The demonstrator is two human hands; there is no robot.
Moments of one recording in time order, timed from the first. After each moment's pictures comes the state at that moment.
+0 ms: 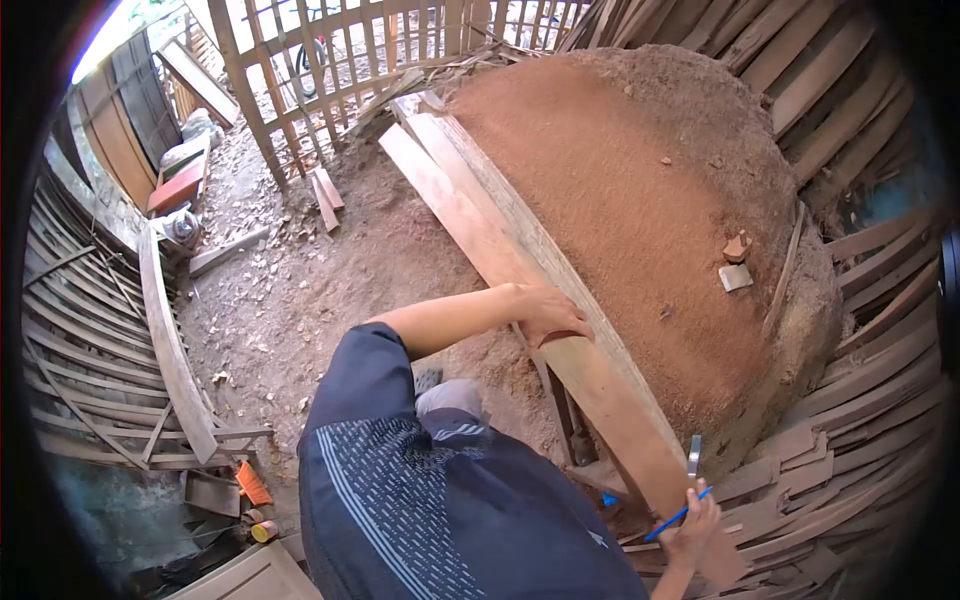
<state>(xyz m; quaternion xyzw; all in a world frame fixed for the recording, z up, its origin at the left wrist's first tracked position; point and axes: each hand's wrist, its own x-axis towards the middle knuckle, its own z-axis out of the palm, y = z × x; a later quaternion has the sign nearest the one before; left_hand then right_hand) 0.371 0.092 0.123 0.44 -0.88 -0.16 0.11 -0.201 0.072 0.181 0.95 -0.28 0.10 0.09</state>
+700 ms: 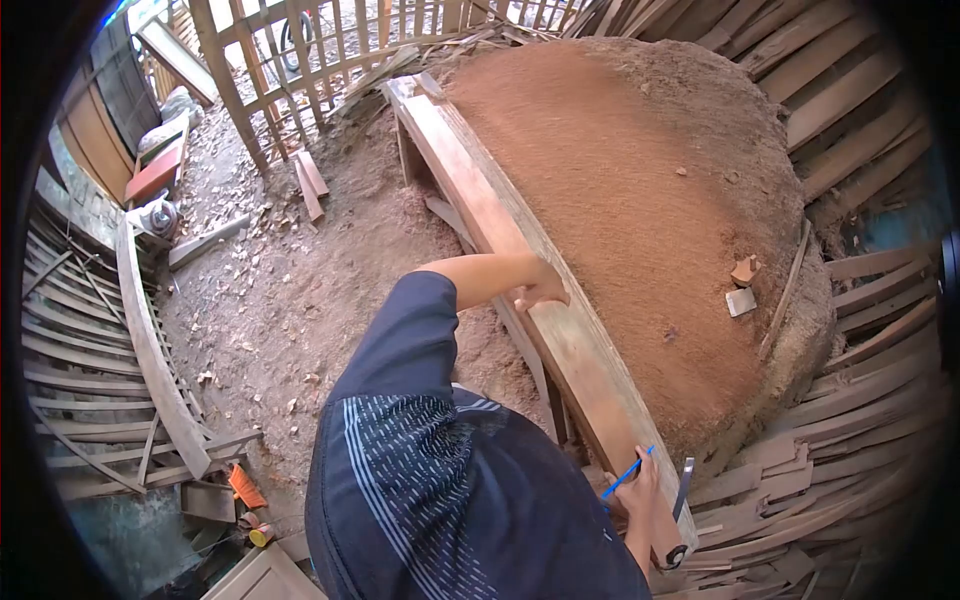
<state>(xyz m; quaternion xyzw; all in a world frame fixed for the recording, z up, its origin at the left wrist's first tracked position) 0.521 -0.032 -0.004 0.45 -0.84 -0.30 -0.09 -0.031 0.037 0.073 0.91 -0.38 0.09 -0.16</state>
